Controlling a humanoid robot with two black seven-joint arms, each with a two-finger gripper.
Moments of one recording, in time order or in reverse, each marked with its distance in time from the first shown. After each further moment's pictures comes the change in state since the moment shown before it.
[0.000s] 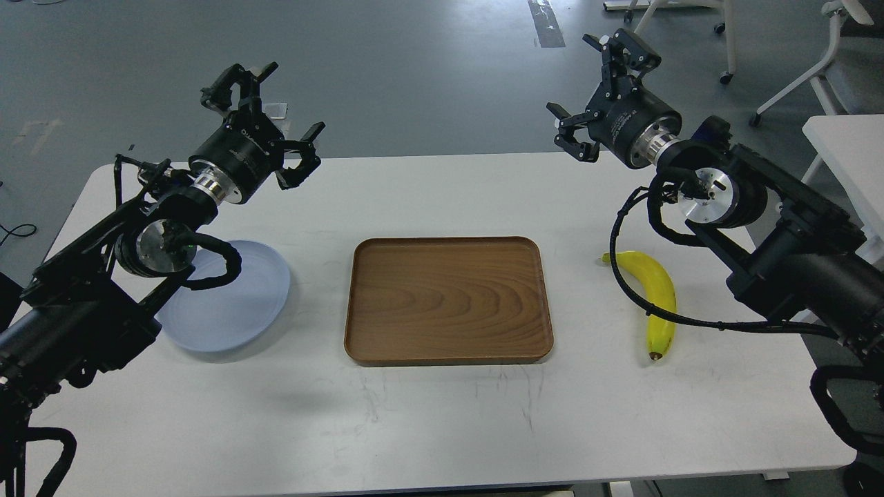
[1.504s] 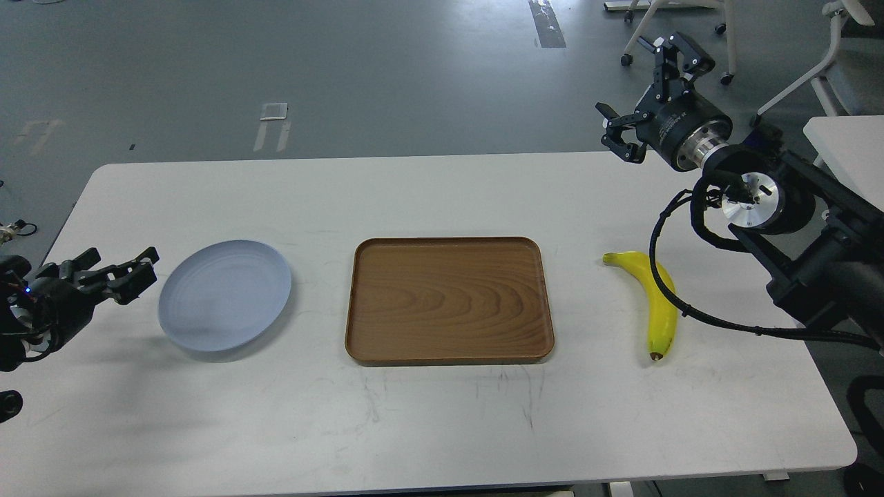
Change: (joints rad) left arm 0.142 0.536 0.682 -0.059 1.322 0.649 -0.073; right arm -0.051 -0.088 0.046 0.002 0.000 0.001 0.008
